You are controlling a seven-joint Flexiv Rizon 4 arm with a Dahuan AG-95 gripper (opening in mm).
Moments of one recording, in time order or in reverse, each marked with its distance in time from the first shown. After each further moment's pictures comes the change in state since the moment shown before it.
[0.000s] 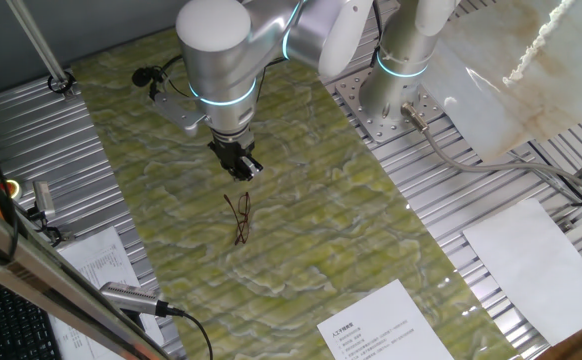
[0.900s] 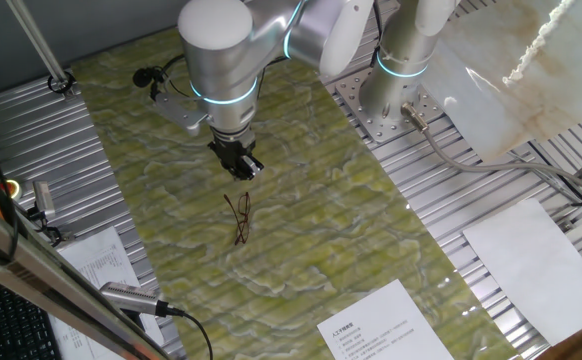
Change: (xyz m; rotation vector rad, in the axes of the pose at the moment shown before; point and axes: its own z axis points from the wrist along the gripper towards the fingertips) arm 0.001 0.000 0.000 -0.002 -0.006 -0.033
